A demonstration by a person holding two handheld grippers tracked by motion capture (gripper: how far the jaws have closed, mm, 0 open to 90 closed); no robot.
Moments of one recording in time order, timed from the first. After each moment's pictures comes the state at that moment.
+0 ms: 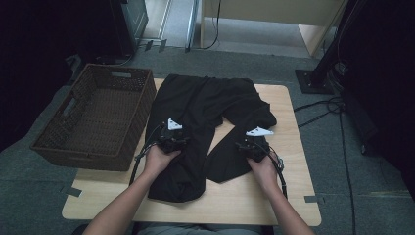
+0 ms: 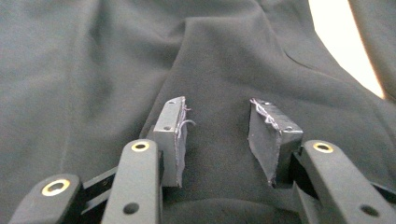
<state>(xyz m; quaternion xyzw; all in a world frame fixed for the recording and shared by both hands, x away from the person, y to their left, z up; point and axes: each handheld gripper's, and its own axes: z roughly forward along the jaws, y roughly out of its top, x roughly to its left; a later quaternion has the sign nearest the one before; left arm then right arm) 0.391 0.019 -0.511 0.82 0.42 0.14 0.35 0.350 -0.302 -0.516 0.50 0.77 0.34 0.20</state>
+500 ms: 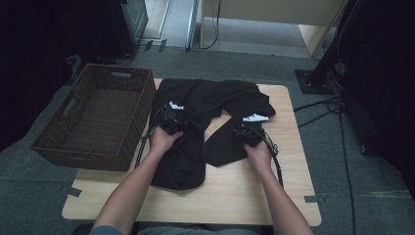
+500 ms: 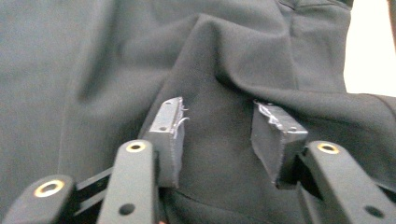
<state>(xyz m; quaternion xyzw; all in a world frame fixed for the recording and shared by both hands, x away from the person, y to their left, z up) 0.455 0.014 -0.503 0.81 0.47 0.13 0.33 0.402 -0.298 -0.516 0.52 0.76 0.34 0.20</state>
